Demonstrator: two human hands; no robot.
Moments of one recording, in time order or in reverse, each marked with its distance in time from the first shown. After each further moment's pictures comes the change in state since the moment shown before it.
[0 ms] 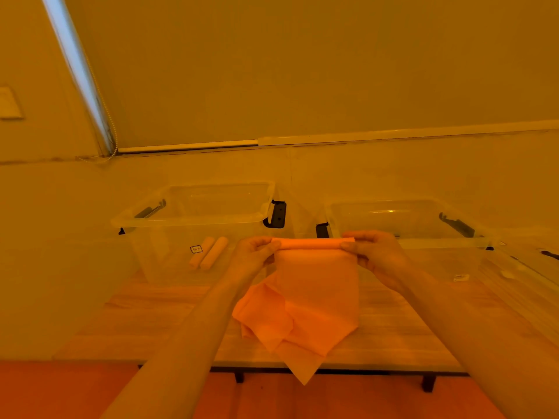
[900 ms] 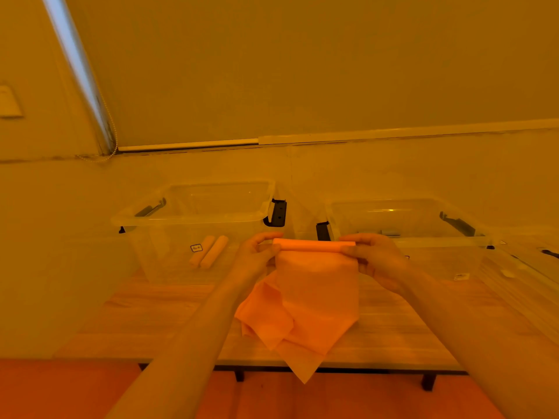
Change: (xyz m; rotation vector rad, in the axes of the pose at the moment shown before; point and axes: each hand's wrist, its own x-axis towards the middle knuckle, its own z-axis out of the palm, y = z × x) left_hand -0.007 0.001 0.004 -0.024 -0.017 0.014; right_hand 0.003 0.008 0.000 -0.053 -0.038 0.052
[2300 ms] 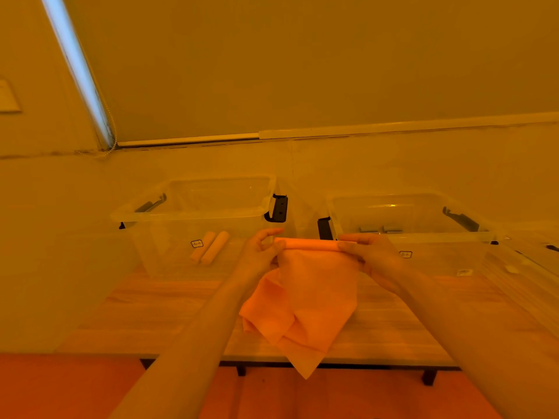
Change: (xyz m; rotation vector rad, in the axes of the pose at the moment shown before) left_hand 0.003 -0.011 0.002 0.036 0.001 0.020; right_hand 0.003 0.009 0.006 -0.005 0.020 -0.006
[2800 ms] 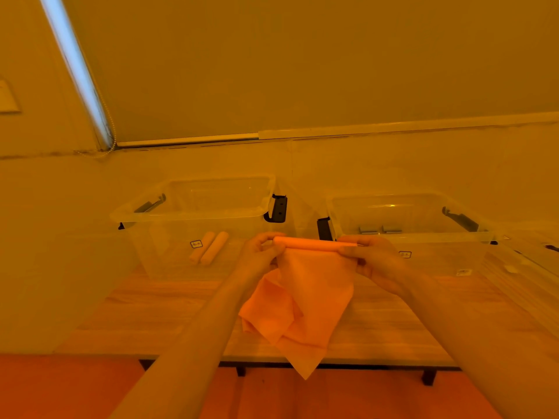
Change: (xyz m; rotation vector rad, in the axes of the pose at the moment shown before) left_hand 0.001 0.000 0.000 0.010 -0.005 -0.025; right_hand -0.004 -0.002 -0.002 0.097 -0.063 0.062
